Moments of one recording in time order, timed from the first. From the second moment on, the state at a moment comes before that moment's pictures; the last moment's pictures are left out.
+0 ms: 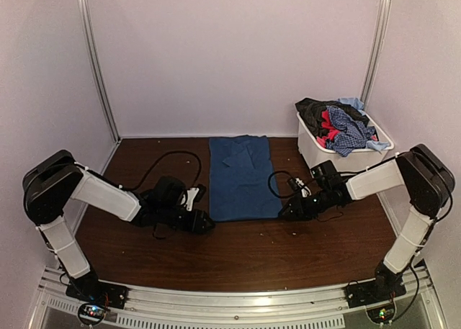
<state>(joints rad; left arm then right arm) -0.77 1.72 0.68 0.26 0.30 -0.50 0.44 1.71 0.75 -0.02 -0.62 0.40</state>
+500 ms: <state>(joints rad) -0.77 1.83 0.75 0.33 0.28 -0.55 0.45 1.80 0.79 0.08 -0.61 0.42</state>
